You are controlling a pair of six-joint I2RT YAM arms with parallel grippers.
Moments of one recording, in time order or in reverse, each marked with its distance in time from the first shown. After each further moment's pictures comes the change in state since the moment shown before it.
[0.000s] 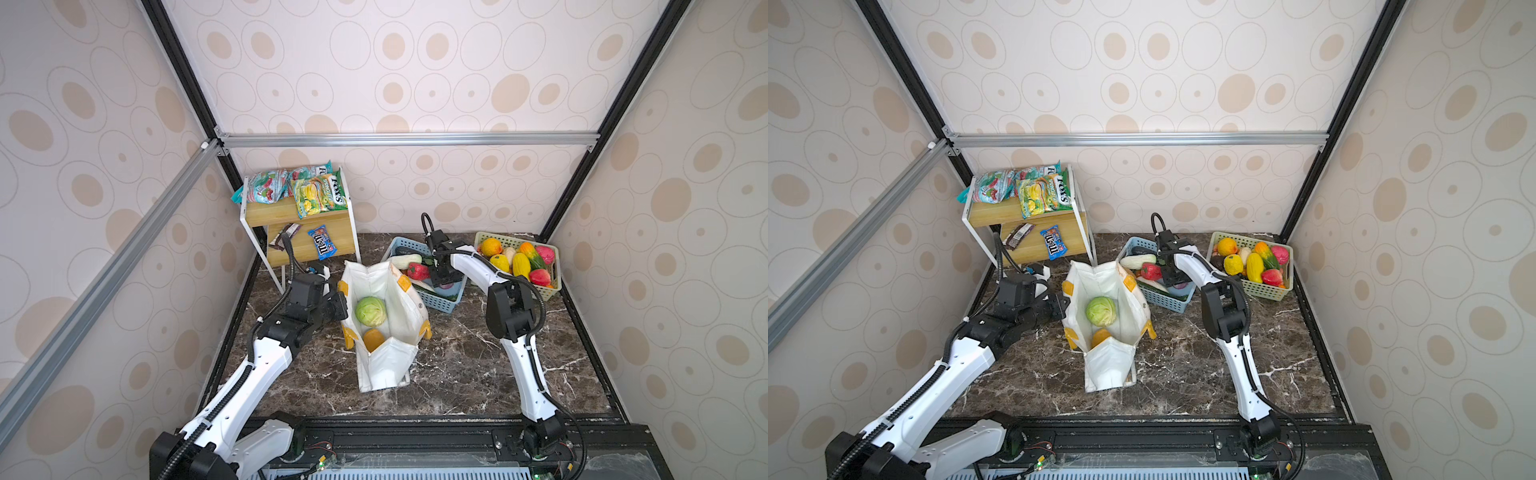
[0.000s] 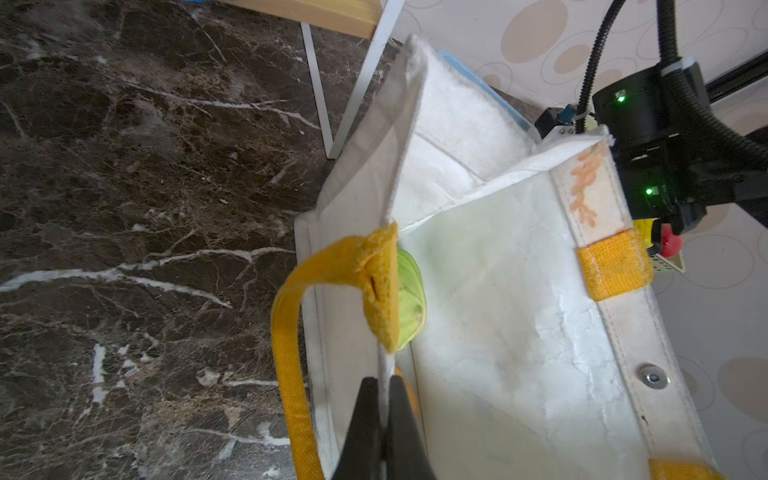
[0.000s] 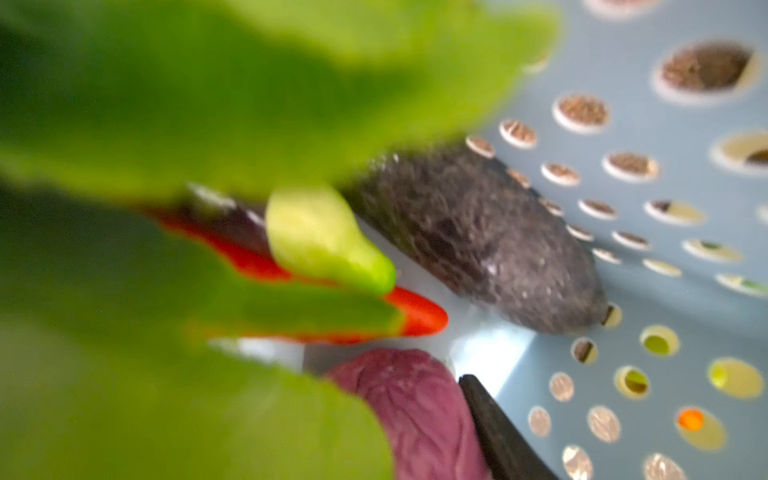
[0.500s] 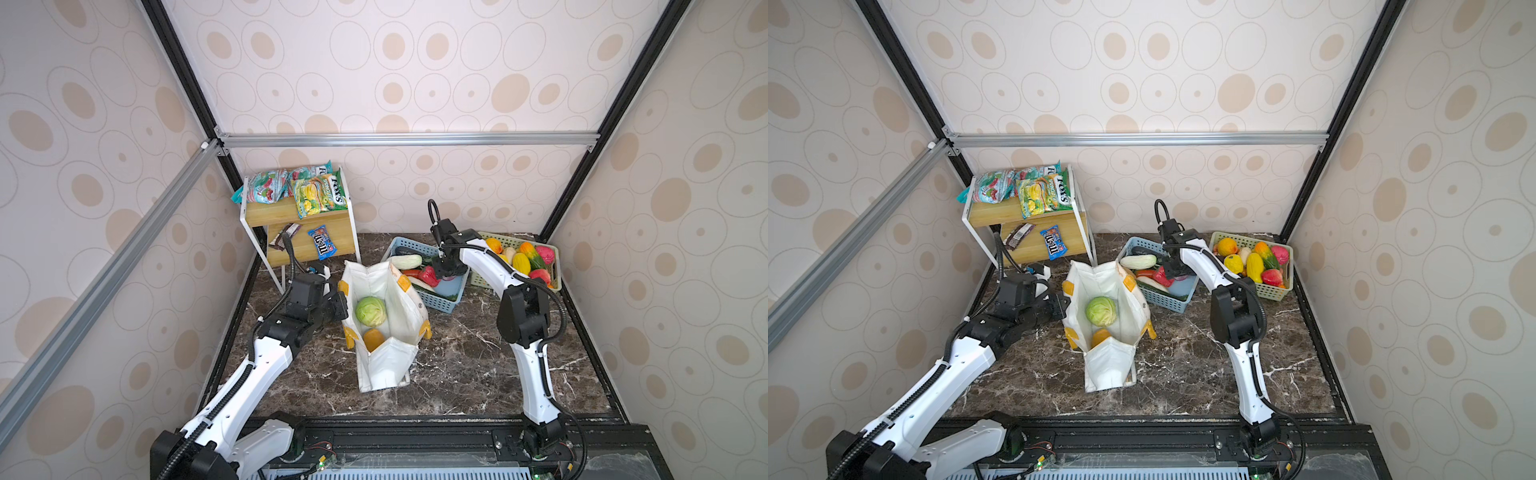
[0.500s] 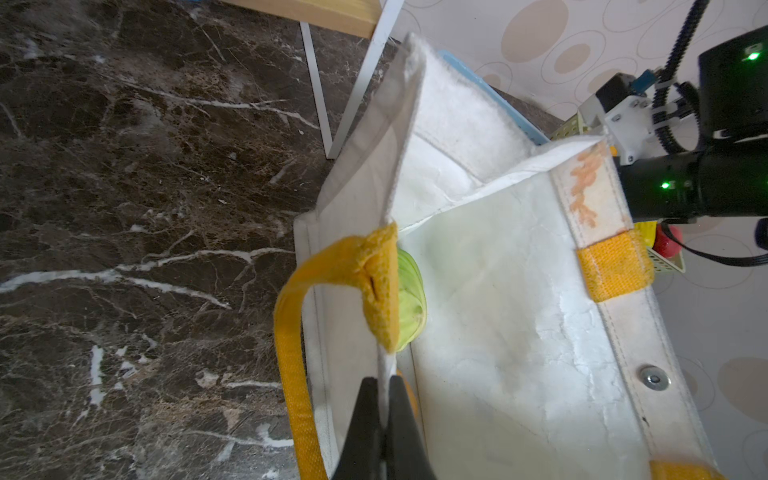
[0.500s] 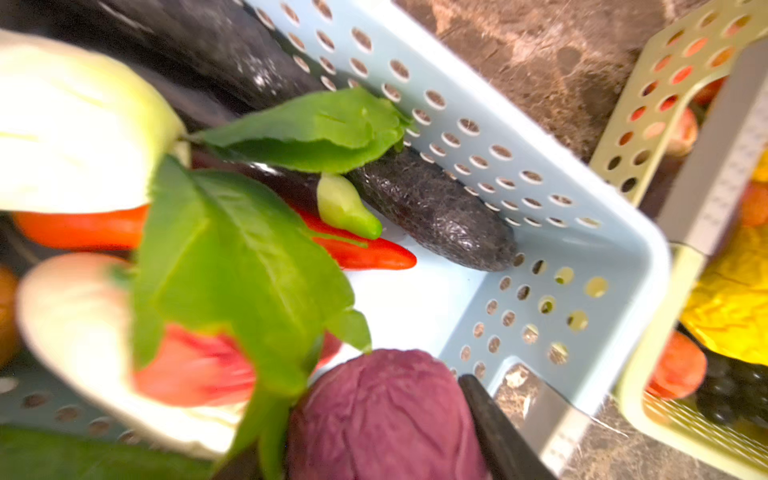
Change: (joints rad) left arm 0.000 0.005 0.000 0.006 0.001 0.000; right arm 0.000 -0.158 -0.039 -0.021 -0.041 0.014
